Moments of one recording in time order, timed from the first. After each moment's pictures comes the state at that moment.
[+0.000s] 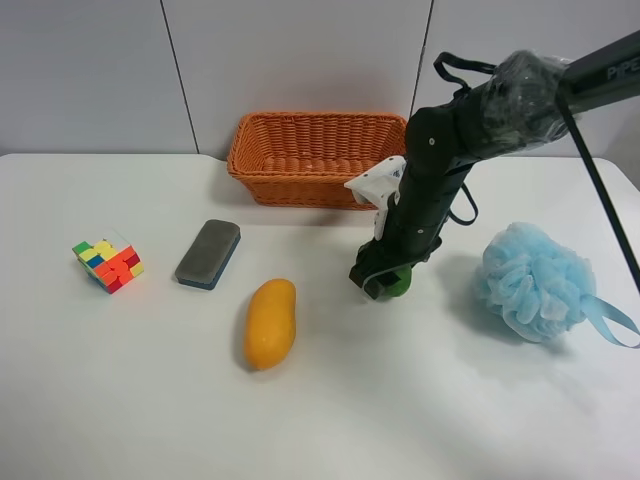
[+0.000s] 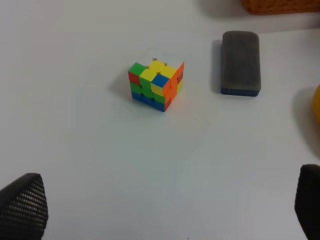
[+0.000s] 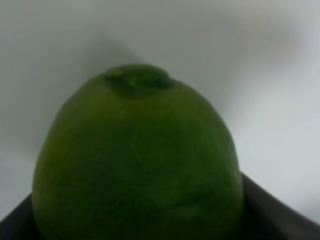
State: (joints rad) left arm -0.01 -0.01 -0.51 -0.07 1.07 0.10; right arm 0.48 1.96 -1.17 0.05 0.66 -0.19
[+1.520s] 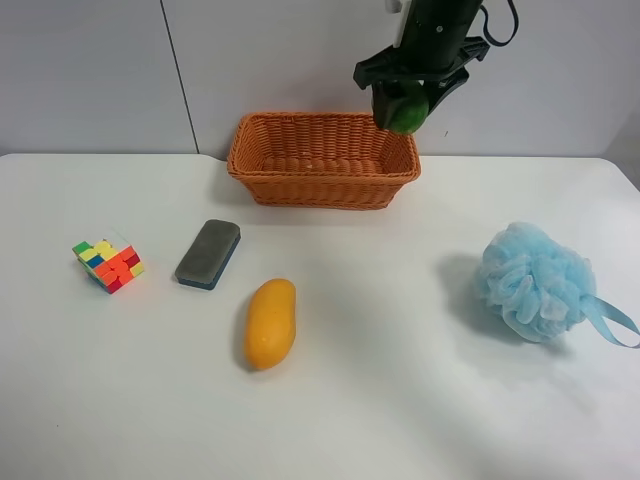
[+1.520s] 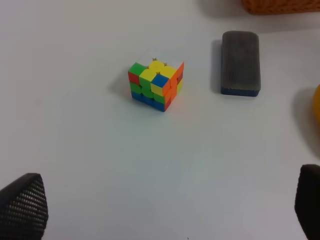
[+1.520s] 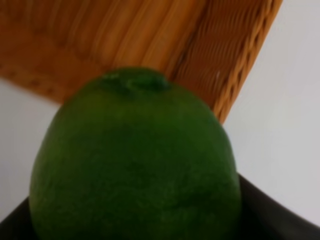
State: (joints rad) left arm -0.01 -0.01 -0.51 -0.07 1.07 0.10; right arm 0.36 2.08 -2.01 0.00 1.20 -0.04
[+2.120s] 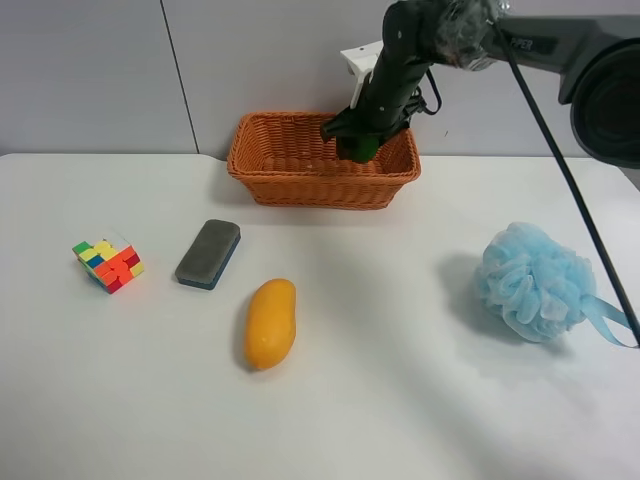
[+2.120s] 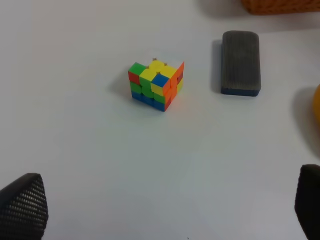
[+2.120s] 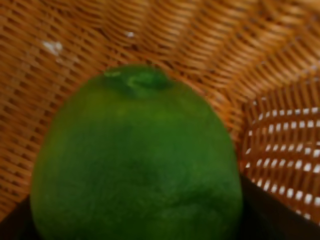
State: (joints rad) left arm -0.01 -0.01 -0.51 -0.07 1.07 0.10; right arm 0.36 2.35 -2.06 -0.01 0.81 -0.04
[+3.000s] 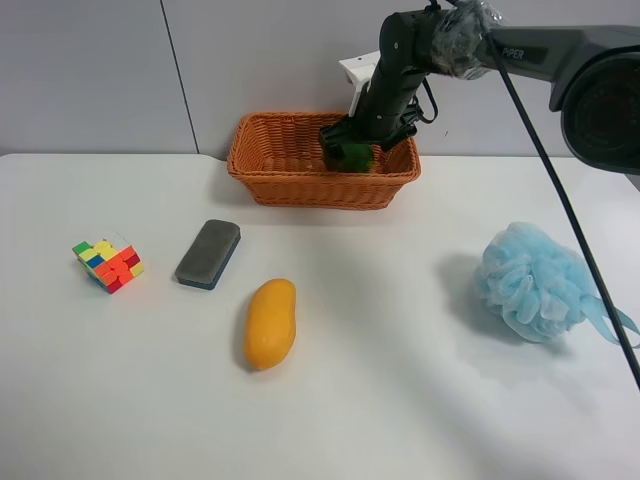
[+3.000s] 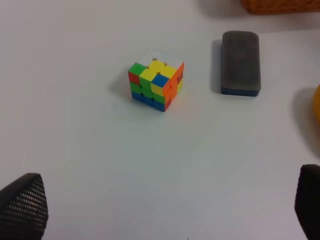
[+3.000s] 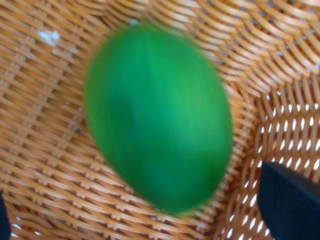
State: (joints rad) left arm -0.01 -0.01 -0.51 -0.07 1.07 0.10; right arm 0.36 2.37 -2.06 0.00 0.81 -0.04
